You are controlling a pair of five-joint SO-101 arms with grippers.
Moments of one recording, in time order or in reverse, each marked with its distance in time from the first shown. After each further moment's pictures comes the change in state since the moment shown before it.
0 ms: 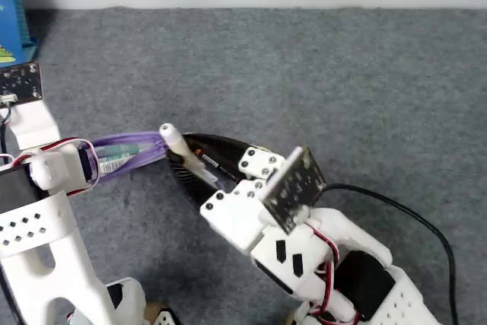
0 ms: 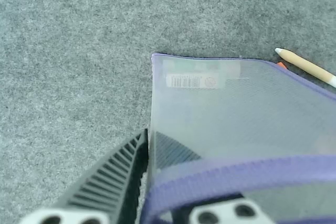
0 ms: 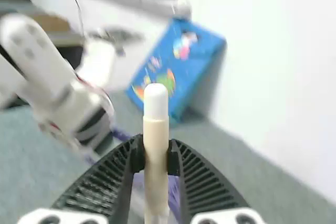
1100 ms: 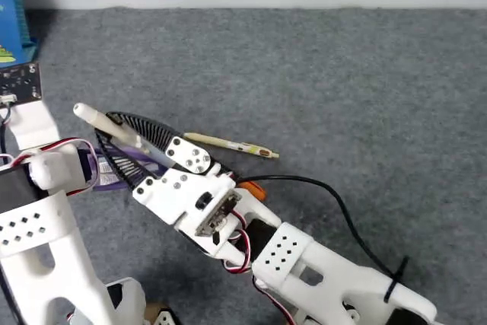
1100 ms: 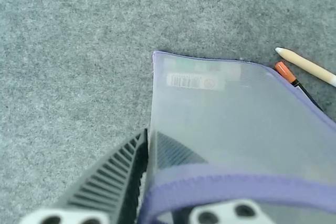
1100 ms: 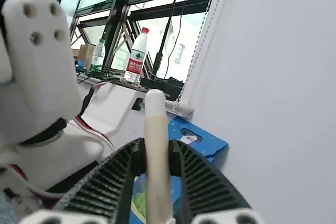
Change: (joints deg) left arm -0.2 0.0 0.1 0.0 0.0; right arm -3.6 32.7 19.1 -75.8 11.0
